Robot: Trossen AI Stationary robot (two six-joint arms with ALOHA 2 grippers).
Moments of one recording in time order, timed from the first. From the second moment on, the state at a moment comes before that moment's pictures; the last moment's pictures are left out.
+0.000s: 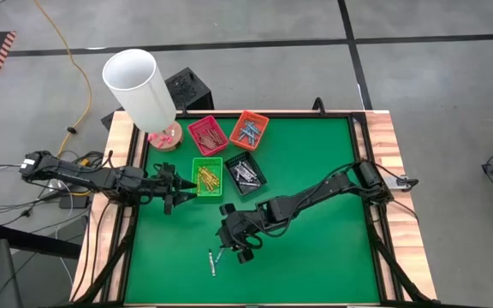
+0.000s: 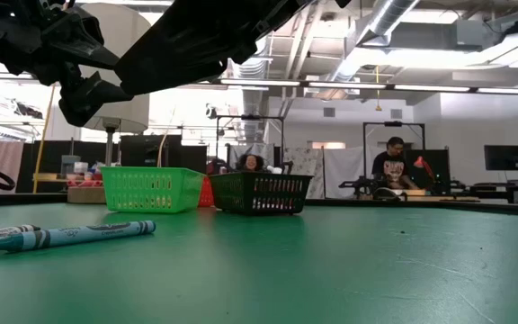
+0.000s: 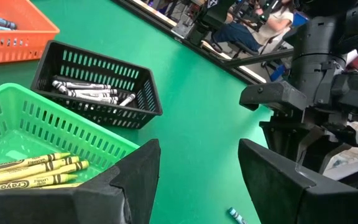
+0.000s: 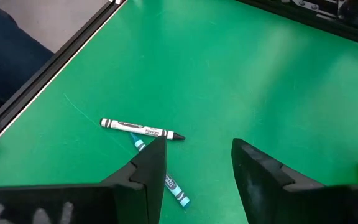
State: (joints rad) left arm -0.16 0.50 0.21 0.12 -0.19 -0.57; right arm 0.31 2.02 1.56 -0.14 0.00 -0.13
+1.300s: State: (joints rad) left arm -0.16 0.50 0.21 0.07 -0.27 -0.58; right arm 0.29 2.02 1.51 -0.05 0.00 -0.12
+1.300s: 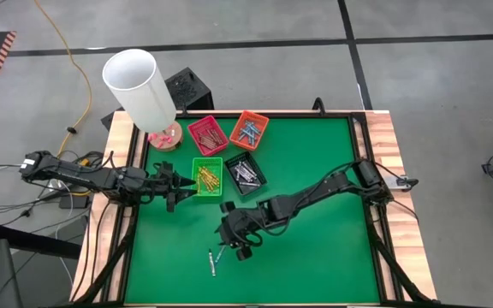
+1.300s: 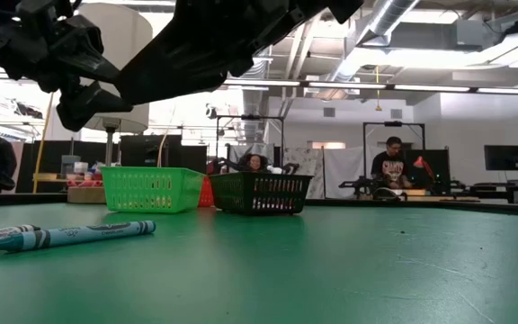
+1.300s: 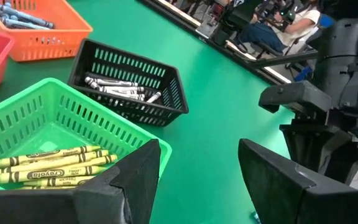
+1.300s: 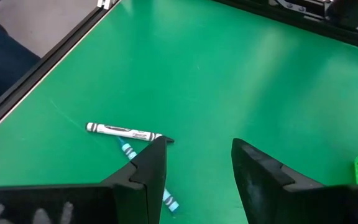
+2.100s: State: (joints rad) left arm -0.25 0.35 0.21 -0.02 -0.36 -0.39; right arm 0.27 2.13 1.50 0.05 0.00 -0.09
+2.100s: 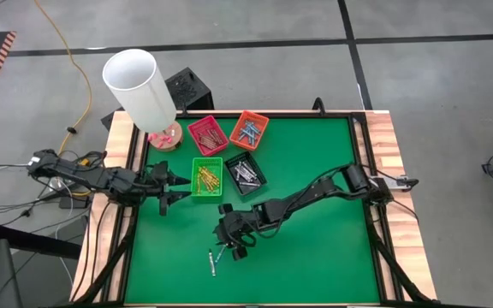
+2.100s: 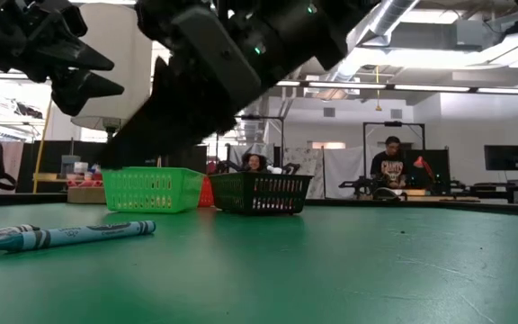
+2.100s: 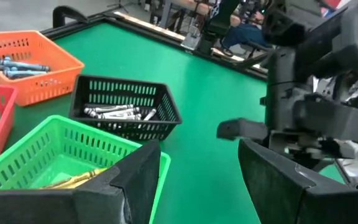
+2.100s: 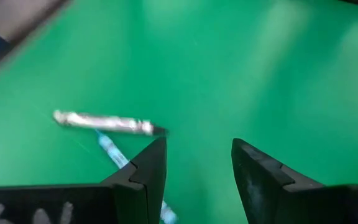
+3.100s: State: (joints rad) left arm -0.26 0.35 0.21 -0.07 -0.41 -0.43; right arm 0.26 2.18 1.51 -0.01 -0.21 -0.24
